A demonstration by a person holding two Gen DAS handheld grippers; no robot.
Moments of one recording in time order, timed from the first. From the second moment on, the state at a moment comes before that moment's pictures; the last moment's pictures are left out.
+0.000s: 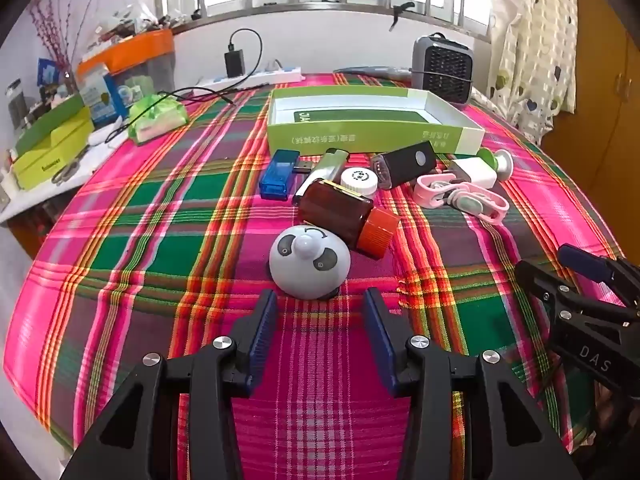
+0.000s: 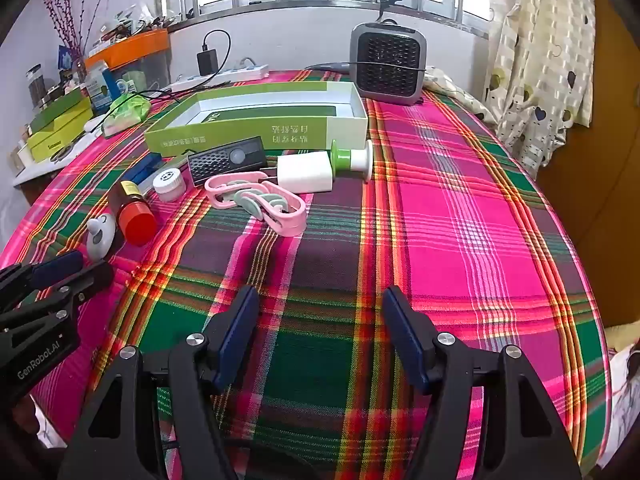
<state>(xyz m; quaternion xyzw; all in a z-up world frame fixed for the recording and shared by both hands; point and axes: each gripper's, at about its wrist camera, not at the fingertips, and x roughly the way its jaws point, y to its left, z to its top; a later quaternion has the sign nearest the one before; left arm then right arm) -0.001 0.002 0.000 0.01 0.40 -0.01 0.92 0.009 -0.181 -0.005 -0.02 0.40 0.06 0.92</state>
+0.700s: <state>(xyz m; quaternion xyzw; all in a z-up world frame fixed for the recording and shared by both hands) -0.006 0.000 0.000 0.01 0.40 -0.01 0.92 0.009 -0.181 -0.006 -0.02 0.40 0.06 0.92</state>
